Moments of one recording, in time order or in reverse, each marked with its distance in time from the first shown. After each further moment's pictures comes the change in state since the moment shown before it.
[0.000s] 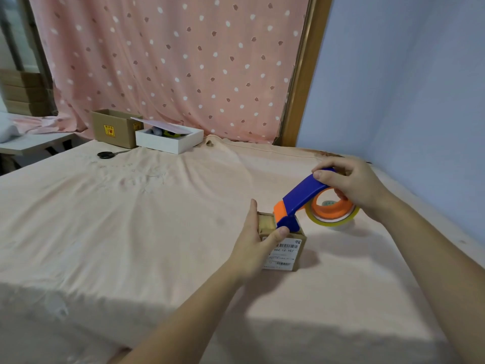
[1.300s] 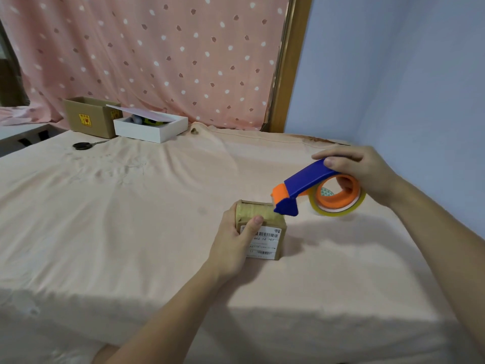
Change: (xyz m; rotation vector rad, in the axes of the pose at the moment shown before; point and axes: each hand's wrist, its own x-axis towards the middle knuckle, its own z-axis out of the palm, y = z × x) left_hand -0.010 0.002 0.014 -0.042 0.105 0.188; right_hand -0.012 0.032 -0.044 0.085 -0.103 -0.047
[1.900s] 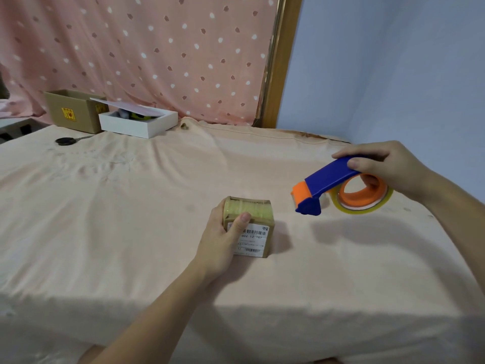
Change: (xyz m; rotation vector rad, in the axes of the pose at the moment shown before) left_hand 0.000 0.004 0.004 0.002 0.007 0.057; right_hand -0.023 0.014 -0.056 -0.165 -0.008 0.024
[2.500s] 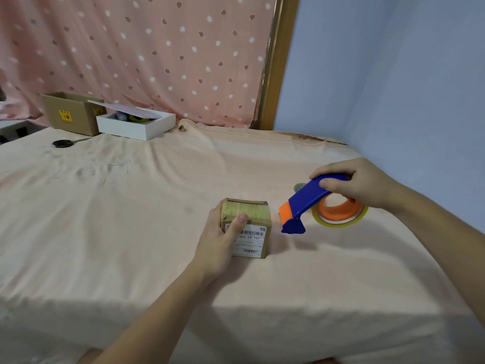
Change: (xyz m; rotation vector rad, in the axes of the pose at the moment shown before) left_hand -0.001 0.002 -0.002 -0.023 0.003 -0.023; right_hand 0.004 0.004 0.034 -0.101 -0.108 0.038
